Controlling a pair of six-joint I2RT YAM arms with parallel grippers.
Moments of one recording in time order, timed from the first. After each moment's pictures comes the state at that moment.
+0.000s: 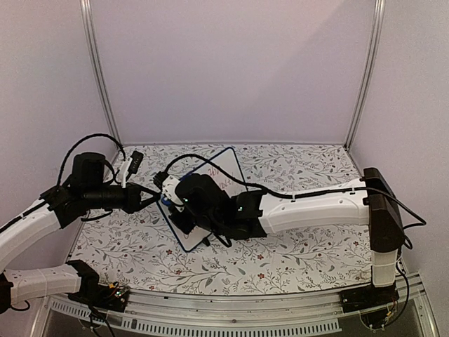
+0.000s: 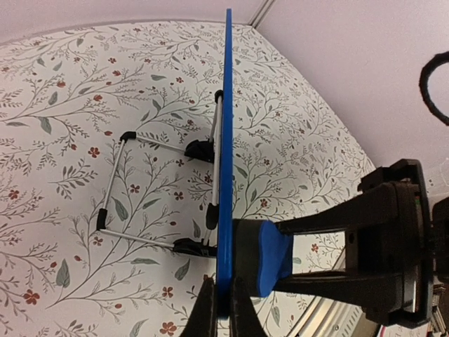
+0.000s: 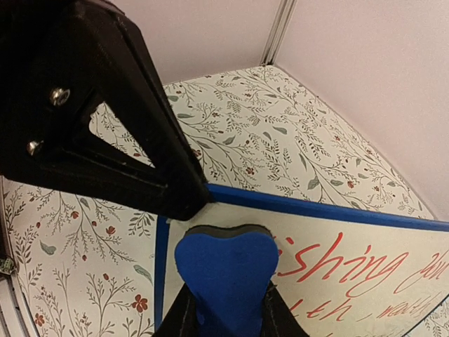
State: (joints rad) left arm -0.47 0.86 0.67 -0.34 0.46 -0.29; right arm 1.31 2.05 1.65 -0.08 0.44 -0.01
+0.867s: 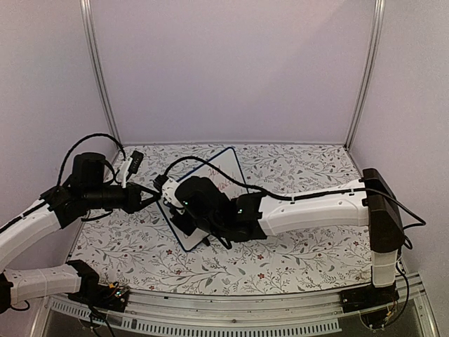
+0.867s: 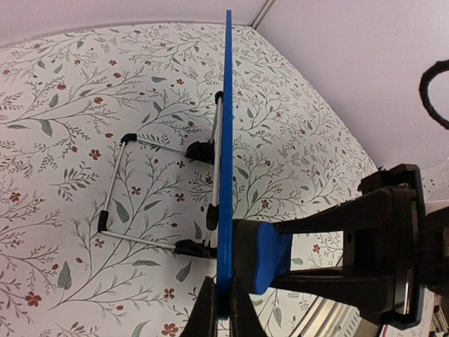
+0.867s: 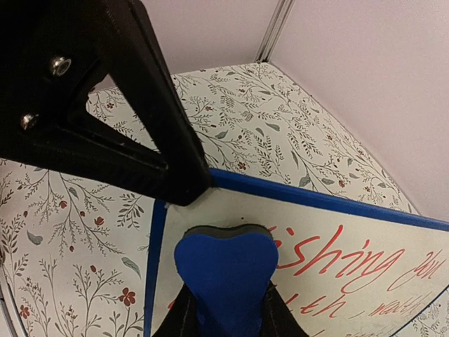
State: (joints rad) left arm -0.47 0.86 0.66 -0.33 0.45 -0.28; right arm 1.32 2.05 1.62 -0.07 0.47 -0.05
